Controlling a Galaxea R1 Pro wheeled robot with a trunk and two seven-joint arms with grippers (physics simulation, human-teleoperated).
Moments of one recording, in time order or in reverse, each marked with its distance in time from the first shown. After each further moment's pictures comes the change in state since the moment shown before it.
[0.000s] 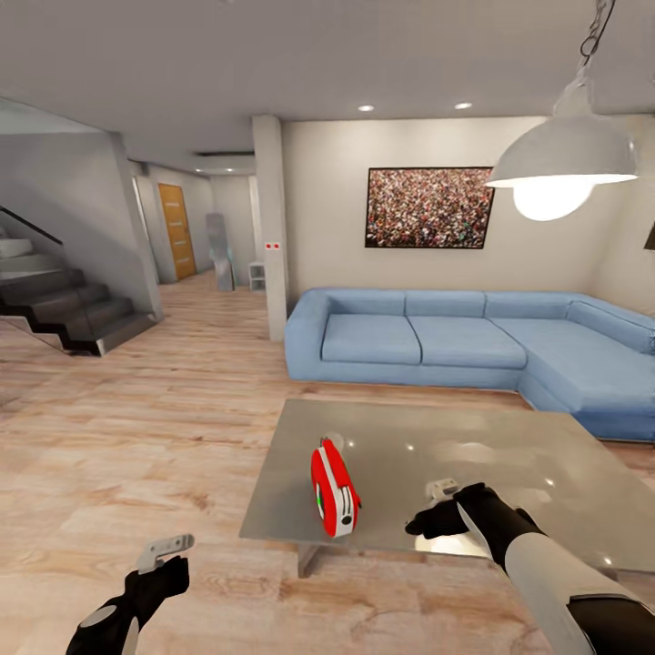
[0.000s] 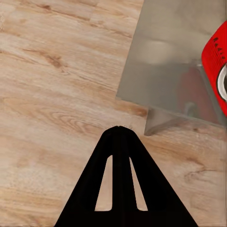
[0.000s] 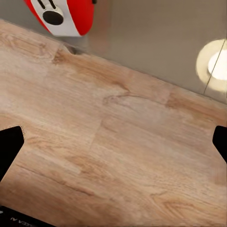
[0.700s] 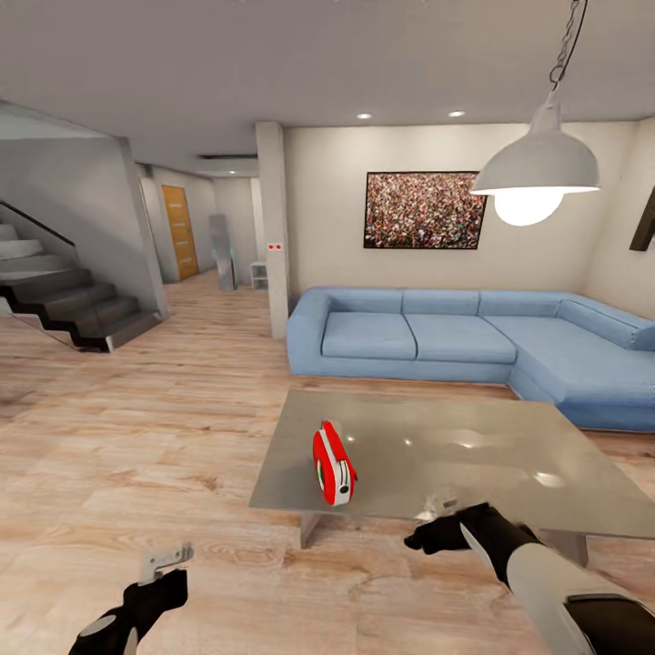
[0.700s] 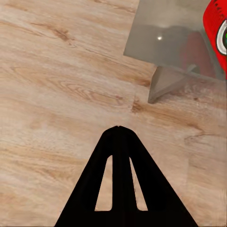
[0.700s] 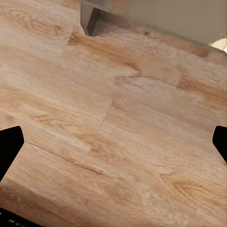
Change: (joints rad) left arm 0.000 0.014 0.002 0.066 -0.002 -0.011 0.001; right arm 0.004 0.000 0.001 0.125 -0.004 -0.181 -0.006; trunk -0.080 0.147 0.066
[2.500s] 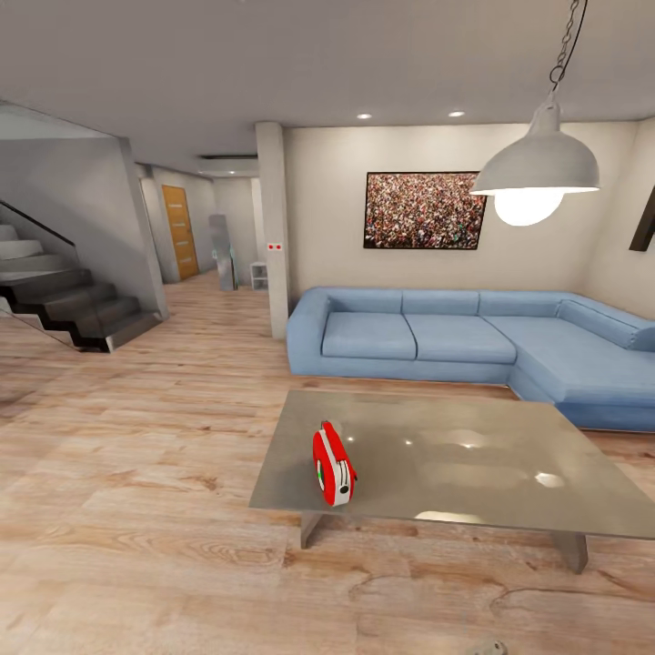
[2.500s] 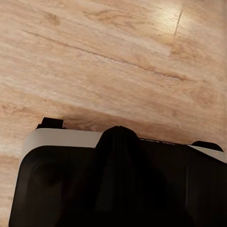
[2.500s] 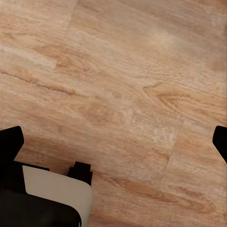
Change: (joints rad) left arm 0.003 0.064 -0.007 1.136 0.006 -0.603 0.000; right arm 0.293 0.005 -0.001 0.268 0.001 -0.347 -0.317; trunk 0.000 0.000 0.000
